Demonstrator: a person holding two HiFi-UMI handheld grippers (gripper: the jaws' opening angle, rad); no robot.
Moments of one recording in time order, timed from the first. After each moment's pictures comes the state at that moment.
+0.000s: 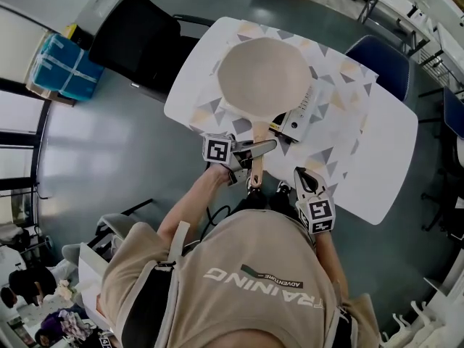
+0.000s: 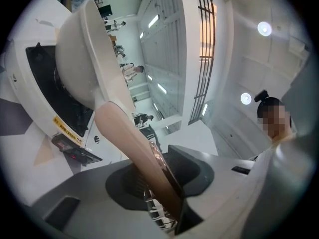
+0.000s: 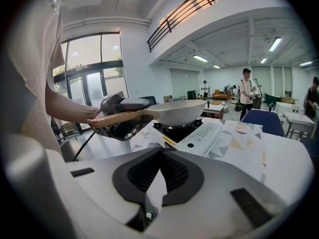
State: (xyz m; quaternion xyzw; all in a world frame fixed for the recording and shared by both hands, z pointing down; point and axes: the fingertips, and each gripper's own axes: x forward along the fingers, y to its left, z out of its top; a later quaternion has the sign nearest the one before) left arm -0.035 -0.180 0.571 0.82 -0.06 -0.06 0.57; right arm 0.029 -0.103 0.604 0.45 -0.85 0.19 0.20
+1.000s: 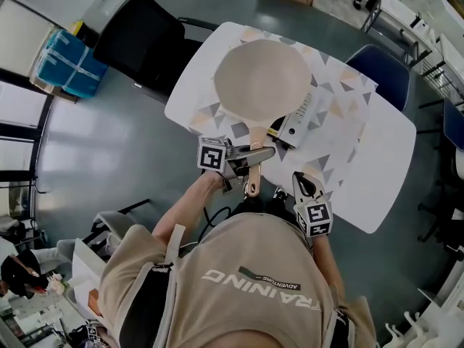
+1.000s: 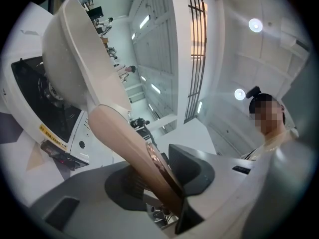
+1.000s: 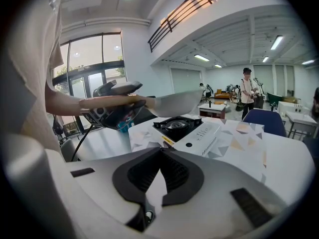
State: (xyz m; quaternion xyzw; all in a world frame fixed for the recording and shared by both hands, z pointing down) left arm -0.027 -0.171 0.526 0.84 -0.04 -0.07 0.53; right arm 0.040 -0.106 0.608 0.44 -0.85 0.20 0.19
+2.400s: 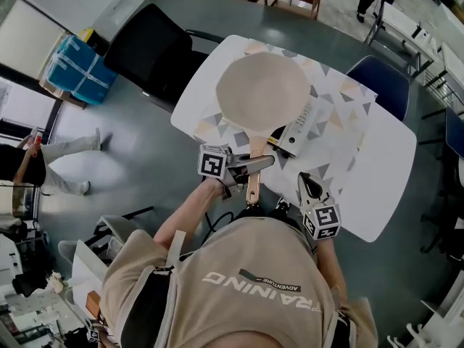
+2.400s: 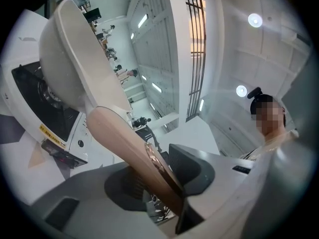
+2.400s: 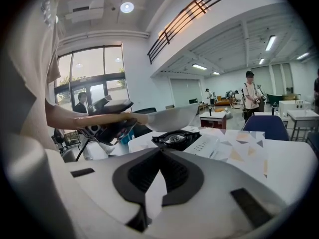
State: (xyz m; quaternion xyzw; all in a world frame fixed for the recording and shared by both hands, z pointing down) left arm -0.024 -0.162 0.517 0.85 -0.06 -0.06 0.52; right arm 0.058 -0.123 0.568 0.44 -0.87 0.18 0.13
